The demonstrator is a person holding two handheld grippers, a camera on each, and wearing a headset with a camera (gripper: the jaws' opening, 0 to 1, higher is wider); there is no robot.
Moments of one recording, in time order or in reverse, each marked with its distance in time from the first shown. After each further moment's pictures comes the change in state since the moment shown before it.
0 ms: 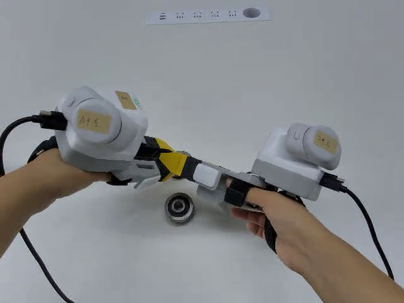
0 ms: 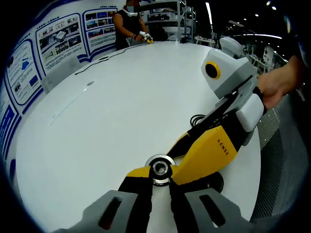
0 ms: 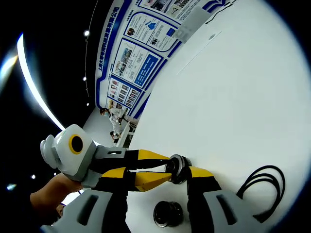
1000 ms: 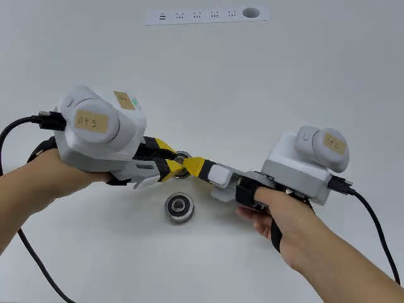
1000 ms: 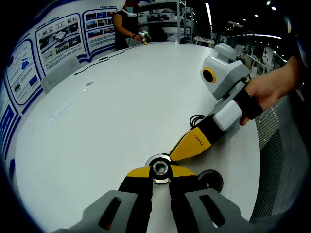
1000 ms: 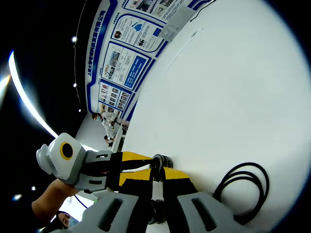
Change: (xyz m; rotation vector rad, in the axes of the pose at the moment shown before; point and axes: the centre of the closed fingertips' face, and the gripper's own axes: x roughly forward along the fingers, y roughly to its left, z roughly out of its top) left arm -0.001 0.000 -0.001 -0.001 -0.005 -0.007; right arm -0.007 -0.027 0.000 0.077 0.004 -0.080
